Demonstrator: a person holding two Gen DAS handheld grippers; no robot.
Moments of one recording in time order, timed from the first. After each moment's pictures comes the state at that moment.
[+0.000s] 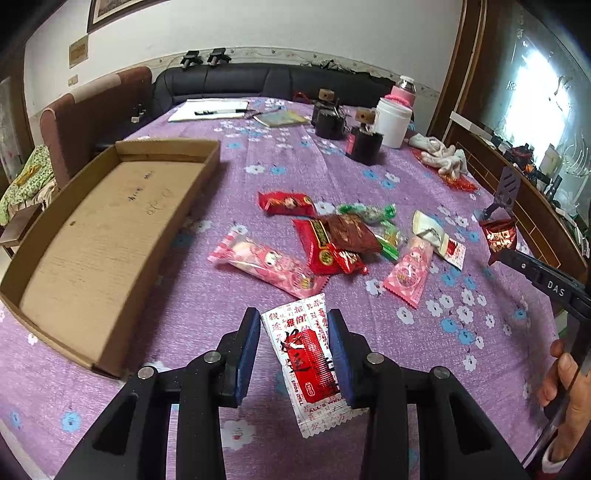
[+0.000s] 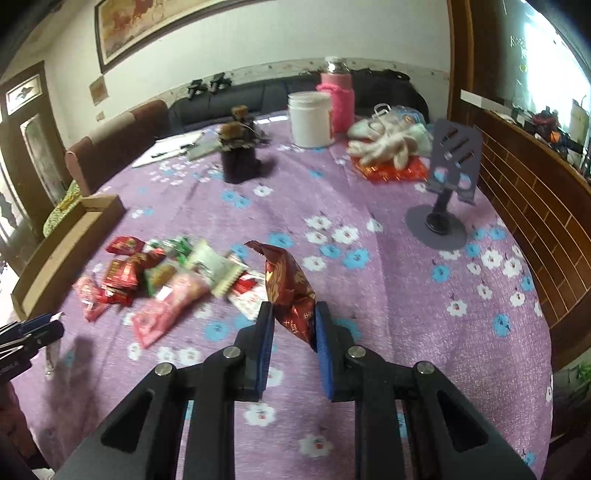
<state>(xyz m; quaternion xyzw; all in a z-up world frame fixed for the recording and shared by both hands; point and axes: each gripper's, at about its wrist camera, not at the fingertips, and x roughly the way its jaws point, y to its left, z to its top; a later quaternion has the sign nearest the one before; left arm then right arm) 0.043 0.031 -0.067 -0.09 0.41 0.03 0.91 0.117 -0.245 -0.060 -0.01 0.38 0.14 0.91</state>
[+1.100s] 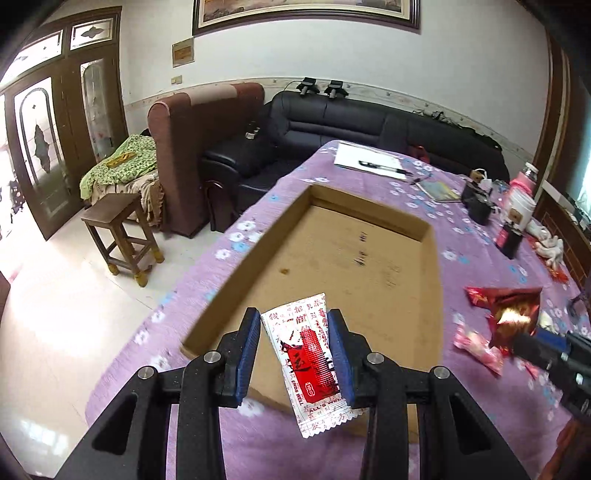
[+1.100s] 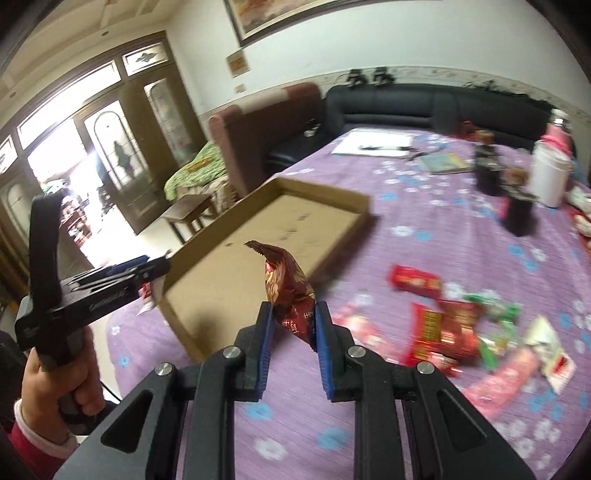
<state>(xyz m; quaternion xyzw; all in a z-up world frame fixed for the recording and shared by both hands) 0.014 0.232 -0.032 -0.11 0.36 0.21 0.90 0.071 0.023 -0.020 -0.03 0.38 0.40 0.83</state>
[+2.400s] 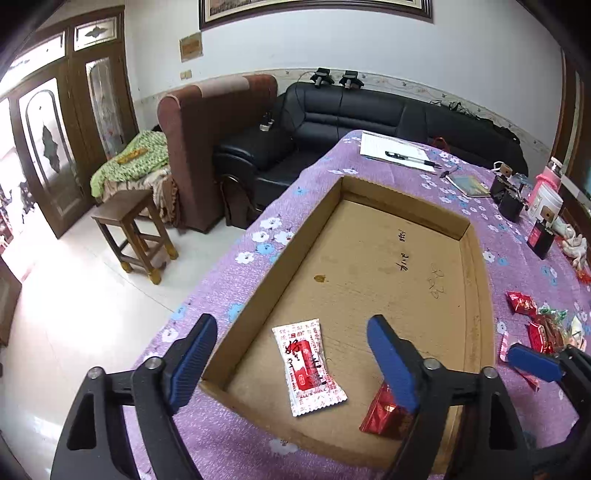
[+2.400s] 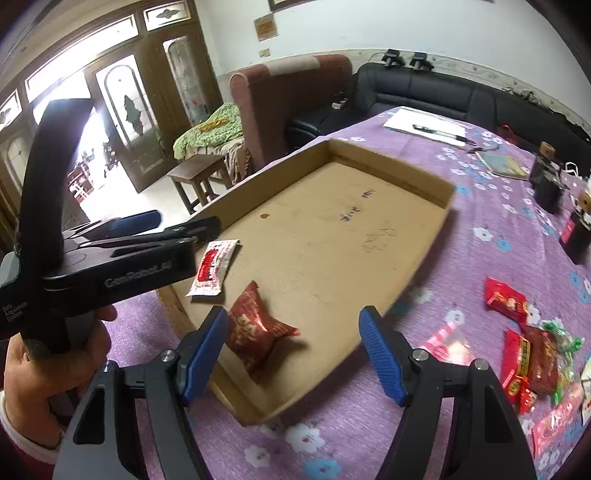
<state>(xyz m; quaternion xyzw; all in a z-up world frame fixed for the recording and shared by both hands) 0.031 0.259 -0.050 -0.09 0.37 0.24 0.89 0.060 0.116 -0.056 -0.10 0.40 0.41 0.81</state>
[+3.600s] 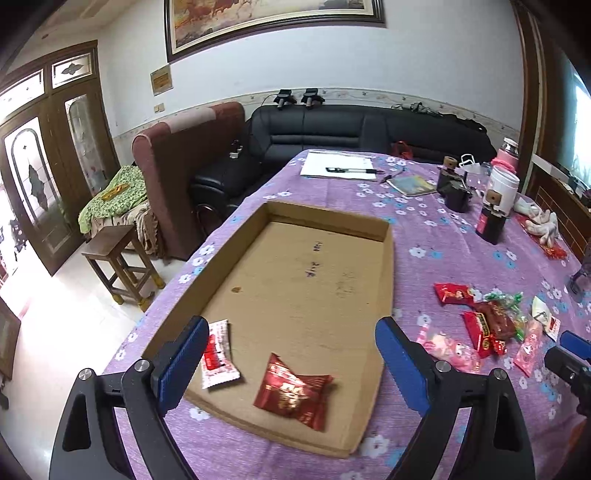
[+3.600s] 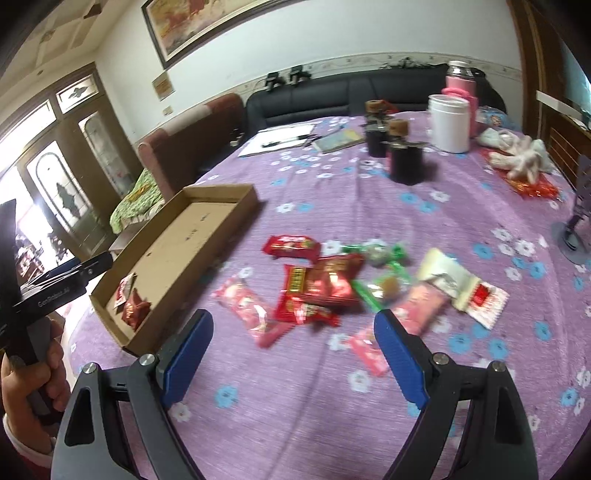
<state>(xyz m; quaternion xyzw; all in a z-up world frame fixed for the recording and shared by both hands) 0.035 0.158 -0.016 -0.04 0.35 0.20 0.91 0.085 -0.094 -0.043 0.03 0.39 0.27 0.88</state>
